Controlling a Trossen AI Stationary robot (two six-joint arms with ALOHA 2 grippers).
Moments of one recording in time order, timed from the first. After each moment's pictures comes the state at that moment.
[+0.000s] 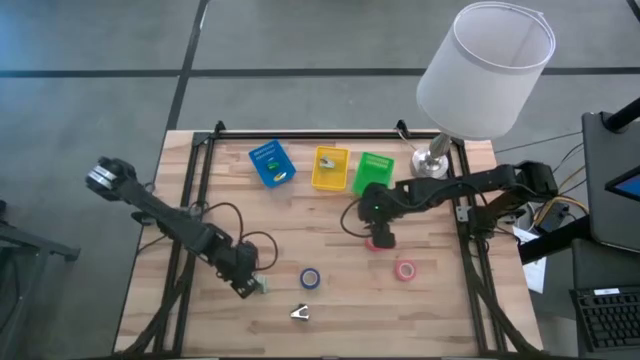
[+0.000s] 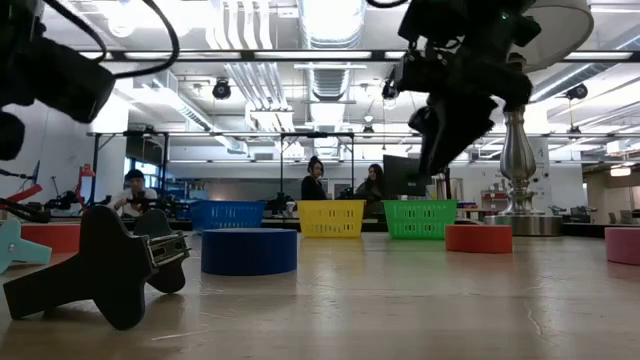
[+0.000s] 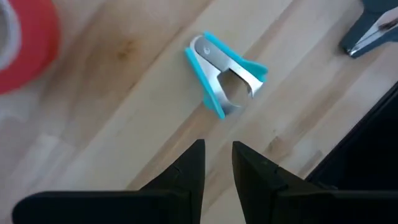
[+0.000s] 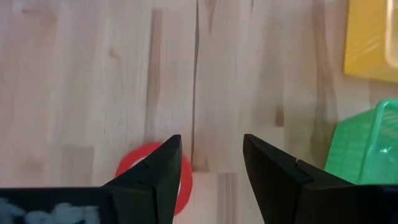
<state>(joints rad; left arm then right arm) -0.53 1.25 0.69 -0.57 0.20 -1.36 -0.02 1.49 0.94 -0.54 -0.01 -0.04</state>
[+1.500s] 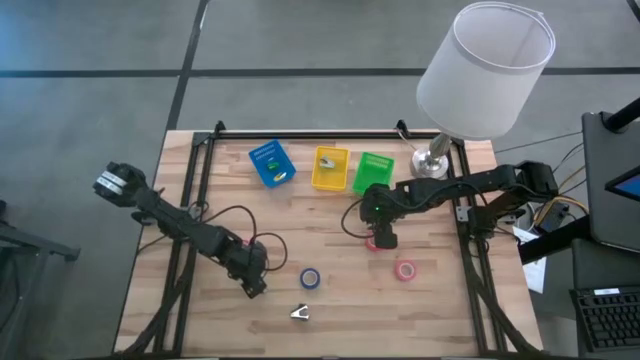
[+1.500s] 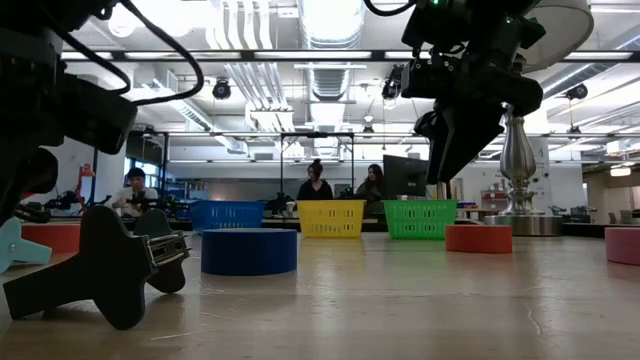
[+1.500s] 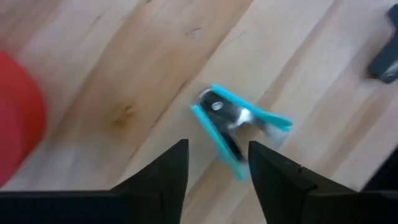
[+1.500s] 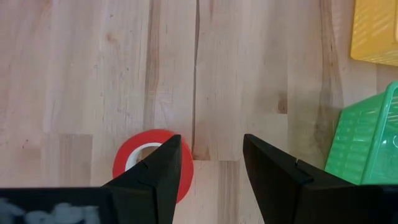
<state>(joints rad) -0.49 1.37 0.65 -0.41 0.15 -1.22 -0.02 1.49 0.93 -0.57 -0.01 -0.04</state>
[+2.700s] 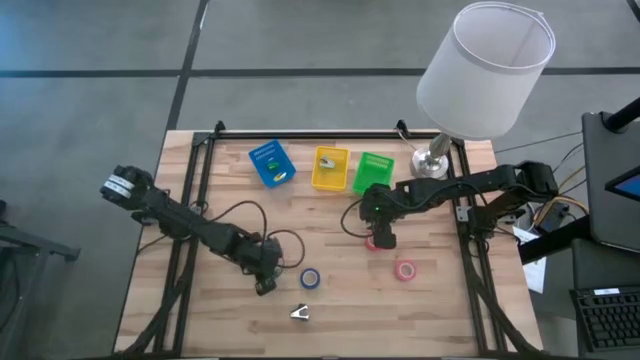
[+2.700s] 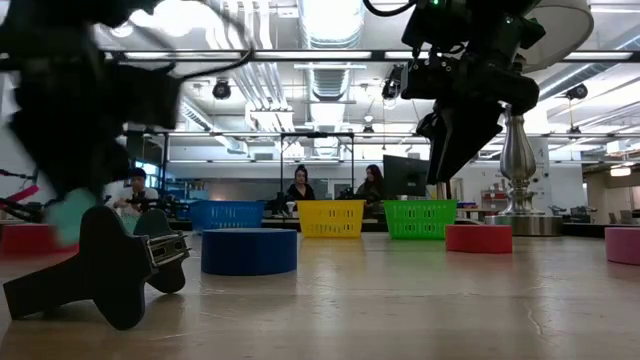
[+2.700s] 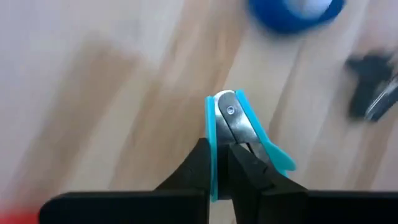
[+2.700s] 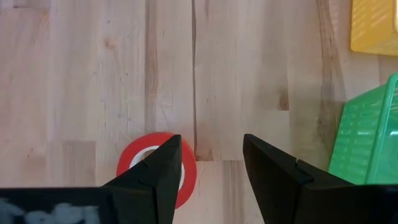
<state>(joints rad) -0.41 1.45 0.75 -0.38 0.00 -0.85 -0.02 1.49 0.92 -0.56 -0.01 0.02</state>
